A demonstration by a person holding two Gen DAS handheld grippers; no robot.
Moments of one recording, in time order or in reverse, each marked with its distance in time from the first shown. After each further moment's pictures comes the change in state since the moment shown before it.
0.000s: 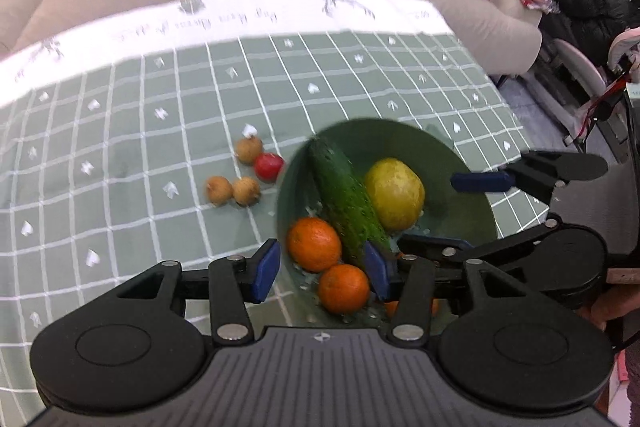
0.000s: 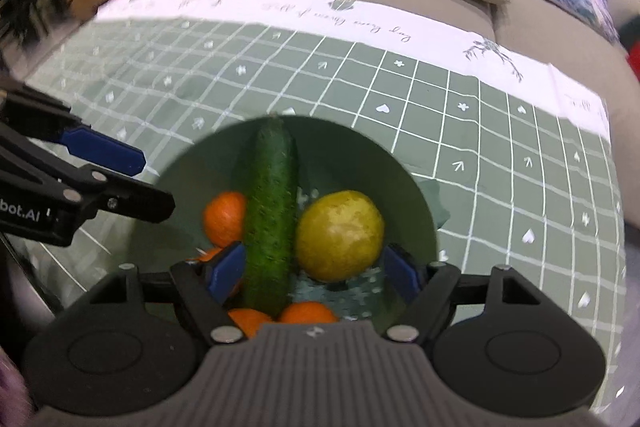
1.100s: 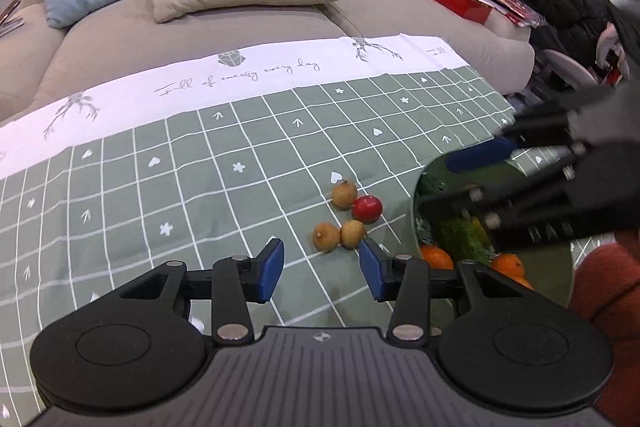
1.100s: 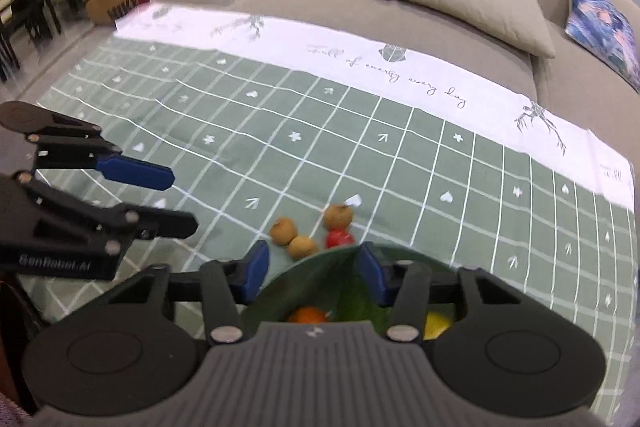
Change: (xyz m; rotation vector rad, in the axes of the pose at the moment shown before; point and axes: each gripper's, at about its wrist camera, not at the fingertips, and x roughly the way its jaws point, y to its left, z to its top) left arm -0.007 0.086 0.001 0.127 -0.139 -0.004; right arm 0.028 0.065 0.090 -0.094 0.003 0.009
